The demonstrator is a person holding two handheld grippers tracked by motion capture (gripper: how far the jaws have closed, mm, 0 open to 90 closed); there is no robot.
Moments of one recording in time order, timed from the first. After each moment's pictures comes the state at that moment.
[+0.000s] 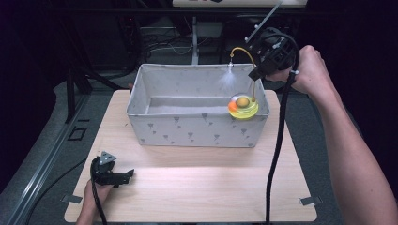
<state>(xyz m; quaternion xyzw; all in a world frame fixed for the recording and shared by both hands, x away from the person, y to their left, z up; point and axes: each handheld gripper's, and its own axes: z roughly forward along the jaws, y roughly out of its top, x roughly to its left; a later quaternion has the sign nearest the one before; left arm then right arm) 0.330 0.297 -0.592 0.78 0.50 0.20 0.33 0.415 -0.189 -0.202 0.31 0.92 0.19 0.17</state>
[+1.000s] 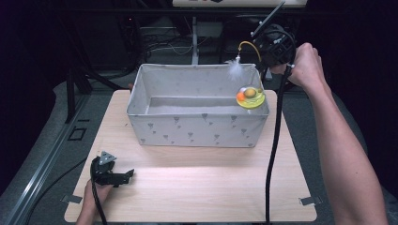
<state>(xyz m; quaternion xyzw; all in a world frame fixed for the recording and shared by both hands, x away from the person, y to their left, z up) 0.330 0.297 -0.592 0.78 0.50 0.20 0.33 0.461 -0.208 -0.220 0.38 0.89 0.18 0.20</state>
